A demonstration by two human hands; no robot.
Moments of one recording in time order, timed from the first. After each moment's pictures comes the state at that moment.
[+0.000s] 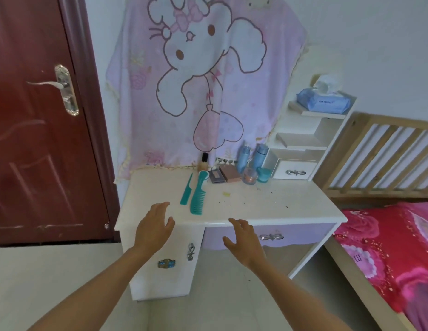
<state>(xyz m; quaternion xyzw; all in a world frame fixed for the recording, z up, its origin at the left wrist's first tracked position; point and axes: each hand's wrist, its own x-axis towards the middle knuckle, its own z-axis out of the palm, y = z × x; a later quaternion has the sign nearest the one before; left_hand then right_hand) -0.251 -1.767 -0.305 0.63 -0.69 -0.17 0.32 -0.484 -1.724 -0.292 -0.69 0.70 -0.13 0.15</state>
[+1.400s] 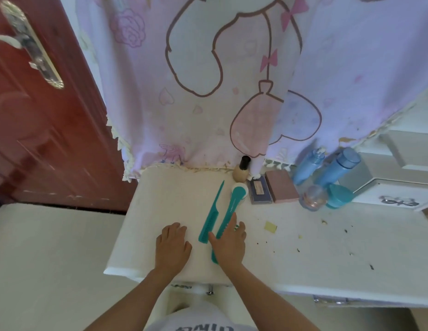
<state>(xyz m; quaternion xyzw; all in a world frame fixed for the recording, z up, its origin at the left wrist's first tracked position) -0.267 -1.965 -0.439 0.74 -0.64 -0.16 0.08 -0.407 -1.990 -0.399 -0.57 0.76 -0.11 0.29</state>
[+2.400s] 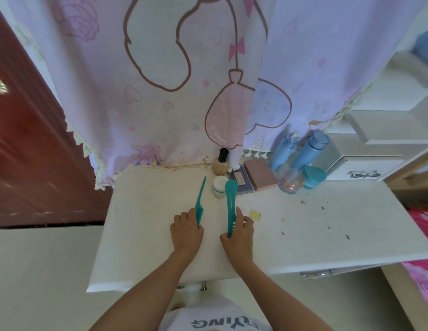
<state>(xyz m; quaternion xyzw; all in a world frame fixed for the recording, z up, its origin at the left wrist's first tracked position) -0.328 -2.010 -0.424 0.74 -0.64 -0.20 0.10 -0.451 -1.976 -0.397 -0.54 0.76 -0.24 0.28</state>
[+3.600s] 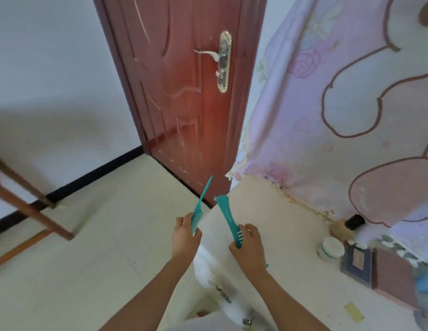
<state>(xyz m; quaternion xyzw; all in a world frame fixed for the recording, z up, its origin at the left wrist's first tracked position) -0.194 -1.891 -0.375 0.88 -0.24 -0.16 0.38 -0.320 -1.991 -0.389 -0.84 0.43 -0.10 0.32</state>
